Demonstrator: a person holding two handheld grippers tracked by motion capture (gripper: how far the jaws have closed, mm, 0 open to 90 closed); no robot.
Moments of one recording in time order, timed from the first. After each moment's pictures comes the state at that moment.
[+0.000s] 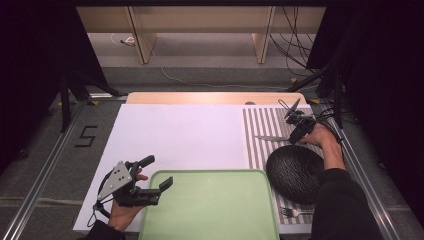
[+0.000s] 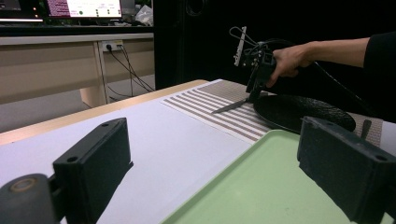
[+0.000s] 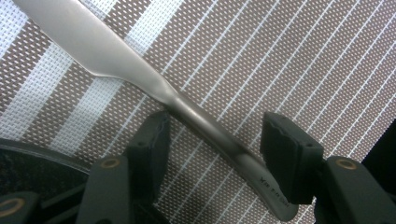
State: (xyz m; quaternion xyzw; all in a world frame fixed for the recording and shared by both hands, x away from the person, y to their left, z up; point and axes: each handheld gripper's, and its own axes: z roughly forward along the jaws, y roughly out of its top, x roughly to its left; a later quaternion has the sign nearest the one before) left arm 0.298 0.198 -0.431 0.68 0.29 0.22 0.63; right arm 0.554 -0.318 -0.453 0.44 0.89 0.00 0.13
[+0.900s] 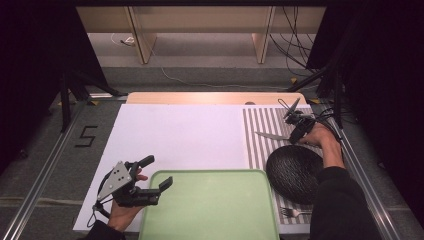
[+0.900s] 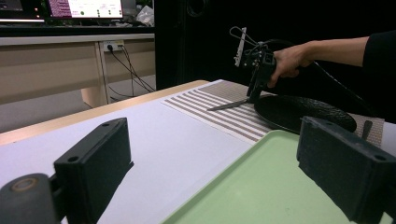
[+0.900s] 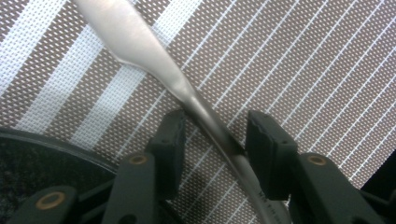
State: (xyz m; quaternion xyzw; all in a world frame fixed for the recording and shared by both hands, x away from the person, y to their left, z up) left arm 0.298 0.199 -0.431 0.68 0.29 0.22 0.63; right arm 0.555 -0.317 -0.453 0.44 0.89 0.01 0.10
